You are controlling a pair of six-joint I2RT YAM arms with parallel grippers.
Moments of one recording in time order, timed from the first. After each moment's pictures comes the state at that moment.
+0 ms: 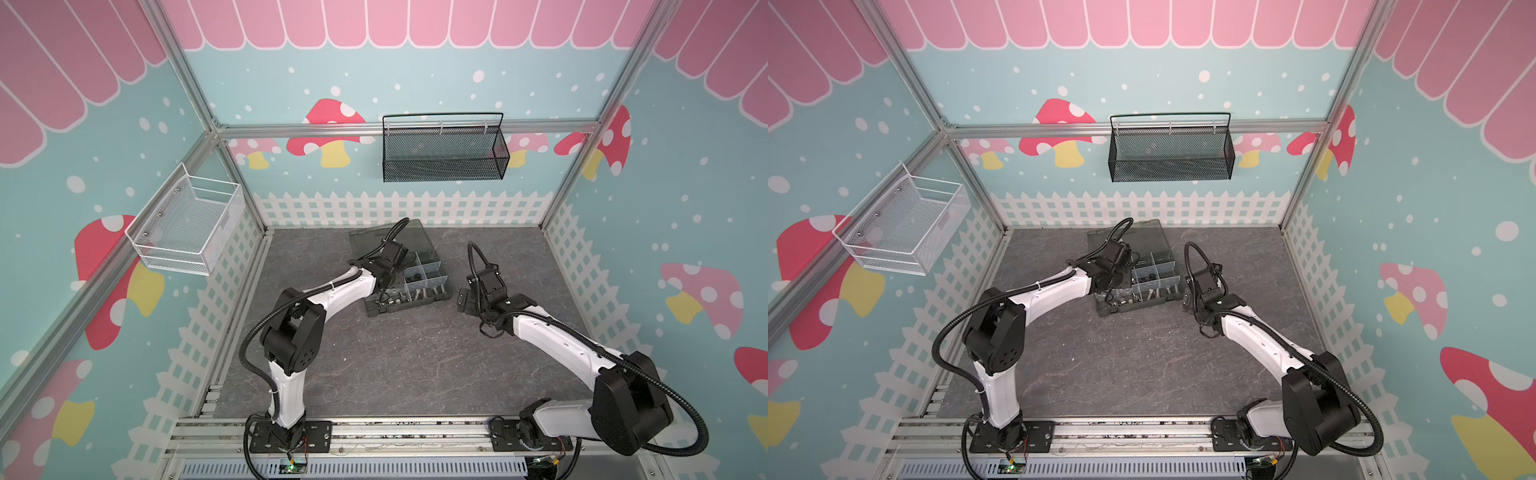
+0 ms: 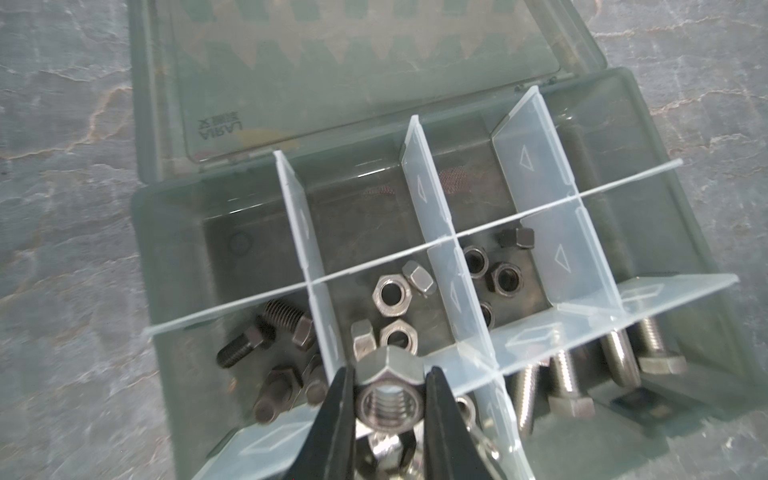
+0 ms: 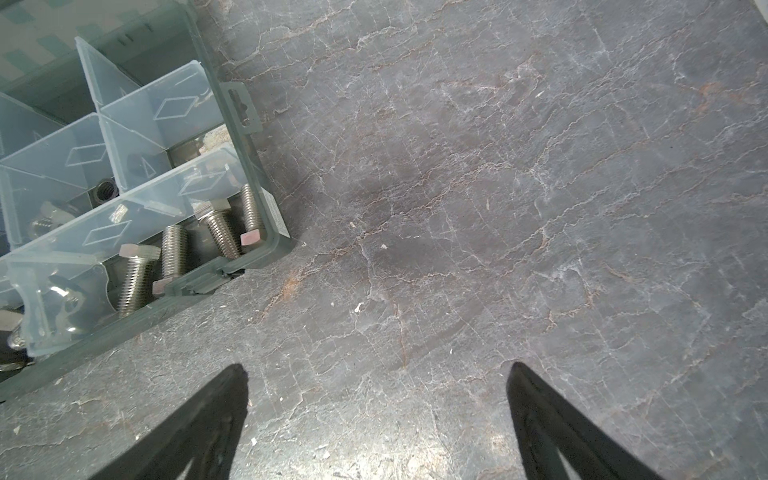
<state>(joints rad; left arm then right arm) -0.58 1.98 1.51 -0.49 -0.22 -0.50 0.46 1.35 0.89 -0.52 0.35 0.59</state>
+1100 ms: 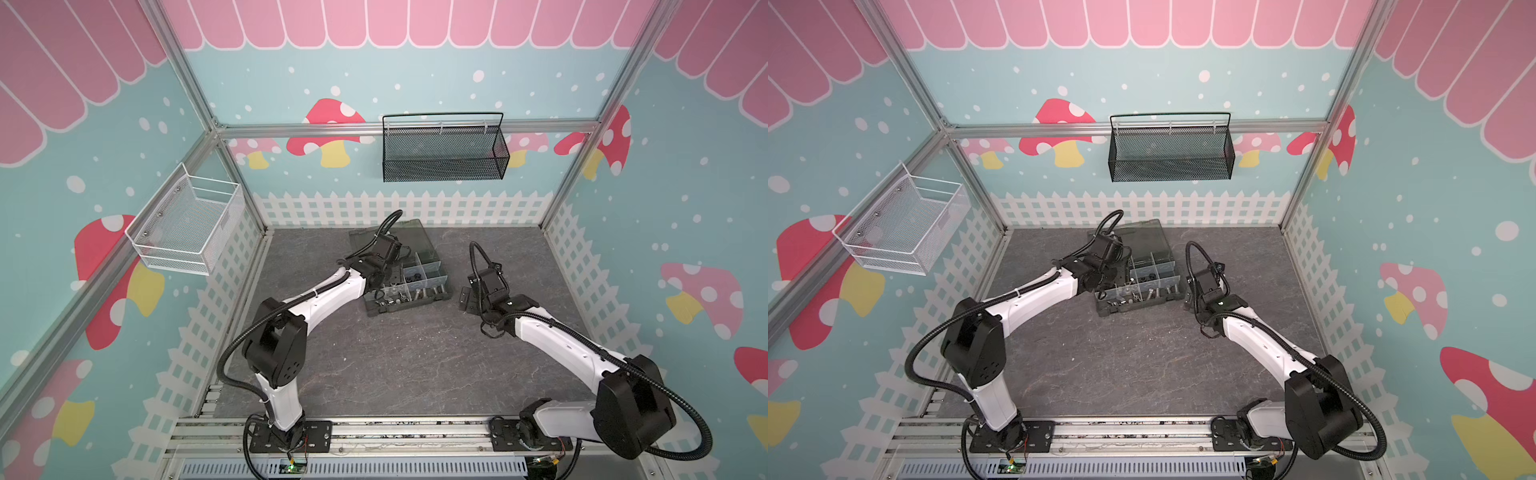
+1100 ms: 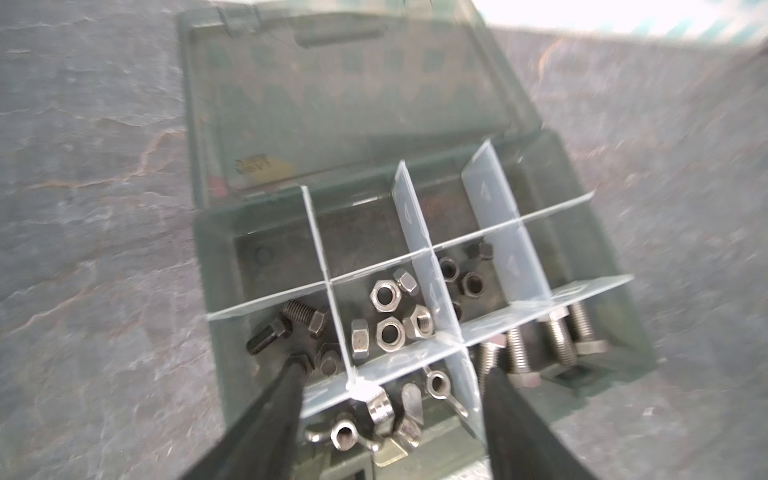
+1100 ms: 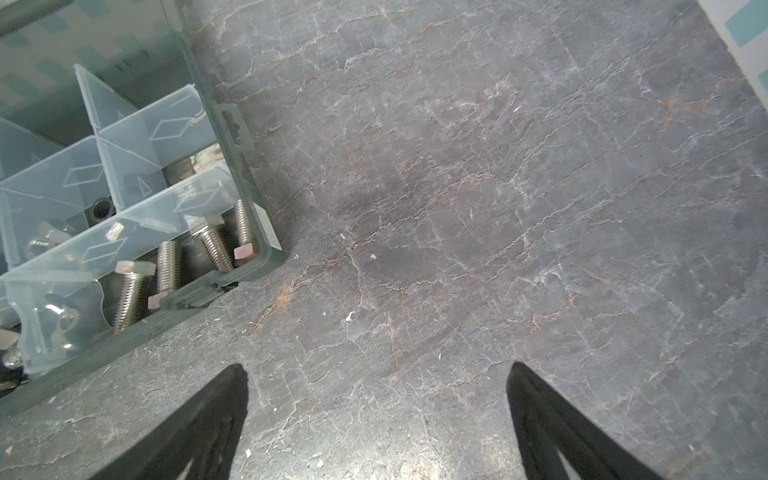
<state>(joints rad) -0.58 1.77 1.42 -0.48 -0.23 -0.50 0.46 1.30 0.88 -0.52 0.40 0.61</state>
